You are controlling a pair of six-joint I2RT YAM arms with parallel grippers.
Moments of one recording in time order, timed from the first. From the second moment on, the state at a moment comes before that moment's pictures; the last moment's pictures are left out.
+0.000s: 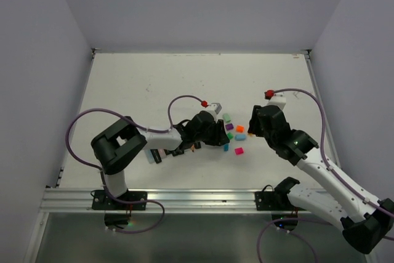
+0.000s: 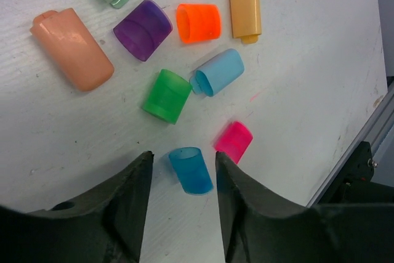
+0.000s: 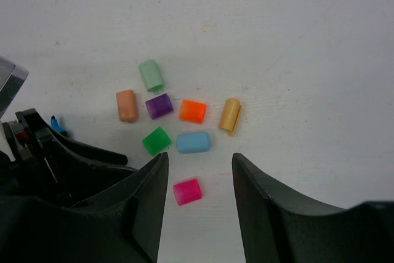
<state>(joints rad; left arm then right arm) -0.94 1.81 0.92 0.27 0.08 -0.76 0.63 0.87 0.80 -0.62 0.48 0.53</state>
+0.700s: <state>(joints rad) -0.96 1.40 0.79 0.27 -0.02 -0.76 0.63 0.84 0.72 -0.68 0.38 0.59</state>
